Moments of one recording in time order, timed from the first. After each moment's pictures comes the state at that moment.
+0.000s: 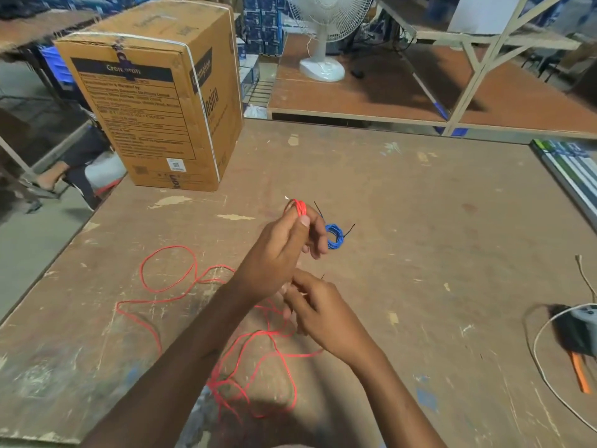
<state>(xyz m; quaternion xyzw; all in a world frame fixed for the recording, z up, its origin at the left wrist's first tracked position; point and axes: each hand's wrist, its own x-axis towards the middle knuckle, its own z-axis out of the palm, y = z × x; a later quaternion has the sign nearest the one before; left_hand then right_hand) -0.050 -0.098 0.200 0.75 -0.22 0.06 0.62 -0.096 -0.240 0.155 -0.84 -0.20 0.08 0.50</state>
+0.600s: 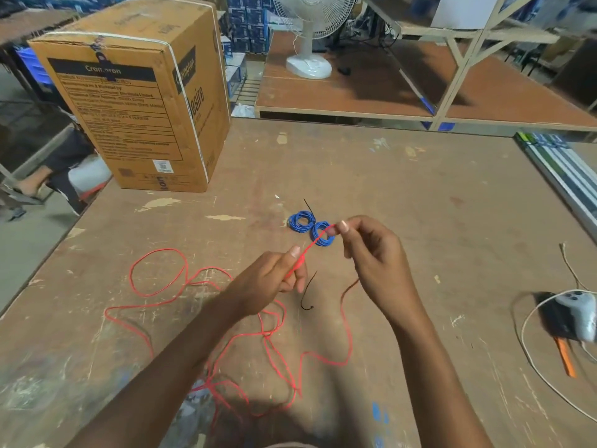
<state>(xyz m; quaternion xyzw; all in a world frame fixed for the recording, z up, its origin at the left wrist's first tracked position) -0.061 -0.087 0.165 0.81 -0.20 -0.11 0.53 -0.068 -0.300 0.207 -0.79 -0.08 -0.09 0.61</state>
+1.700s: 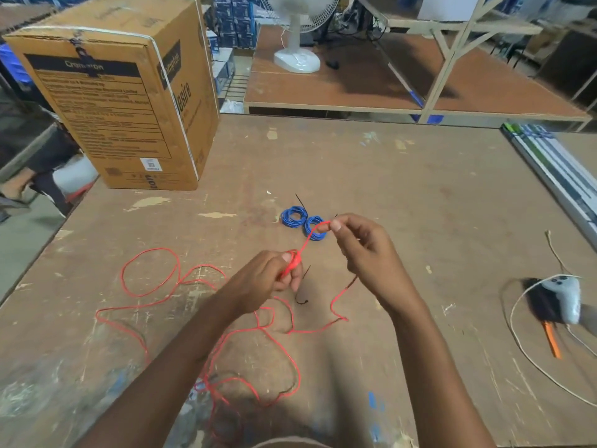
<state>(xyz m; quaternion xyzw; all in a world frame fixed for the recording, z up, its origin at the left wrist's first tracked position) -0.056 -0.088 0.149 0.79 -0.21 -0.15 0.56 -0.064 -0.310 0.199 -0.78 -0.07 -0.02 0.62</state>
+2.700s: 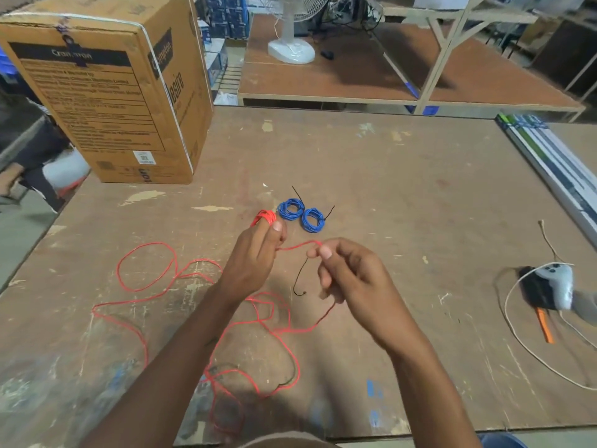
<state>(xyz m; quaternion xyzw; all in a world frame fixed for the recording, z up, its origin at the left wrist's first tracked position) -0.040 -0.092 0.131 0.86 -0.09 0.07 0.50 -0.123 -0.289 0.198 -0.76 -0.07 0.03 0.64</state>
